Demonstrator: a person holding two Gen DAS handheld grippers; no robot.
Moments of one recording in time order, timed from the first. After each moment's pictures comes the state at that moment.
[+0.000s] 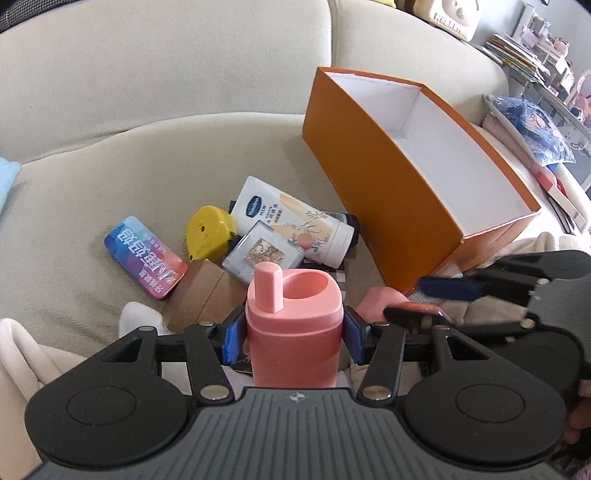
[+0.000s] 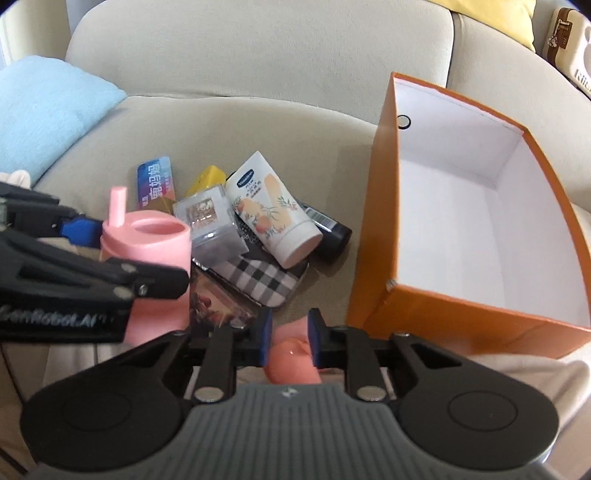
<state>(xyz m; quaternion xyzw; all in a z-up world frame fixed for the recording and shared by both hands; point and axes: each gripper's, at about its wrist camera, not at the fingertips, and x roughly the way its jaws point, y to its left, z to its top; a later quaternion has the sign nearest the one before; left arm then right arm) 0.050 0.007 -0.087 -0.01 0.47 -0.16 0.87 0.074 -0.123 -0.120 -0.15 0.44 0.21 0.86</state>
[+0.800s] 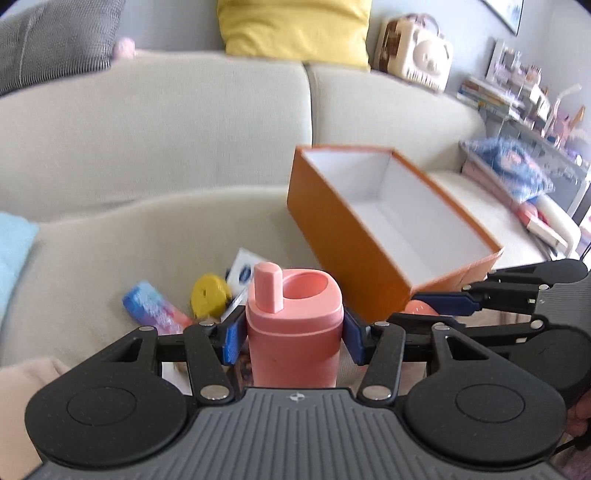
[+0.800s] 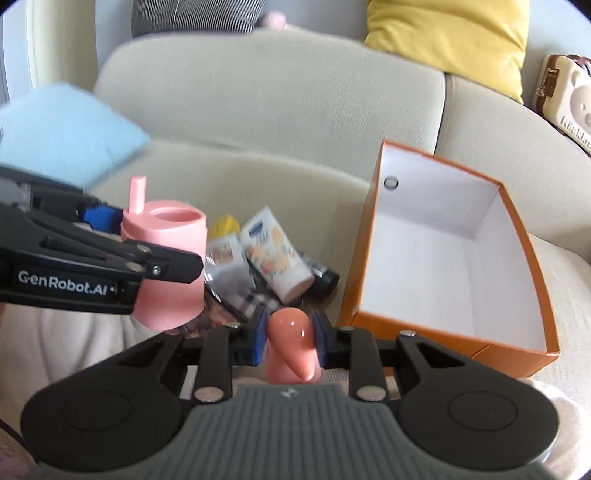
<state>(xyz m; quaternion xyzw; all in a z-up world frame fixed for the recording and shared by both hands) 0.015 0.006 -0.030 -0.01 0.37 -0.17 0.92 0.042 -0.145 -0.073 -0.14 0.36 0.24 0.89</state>
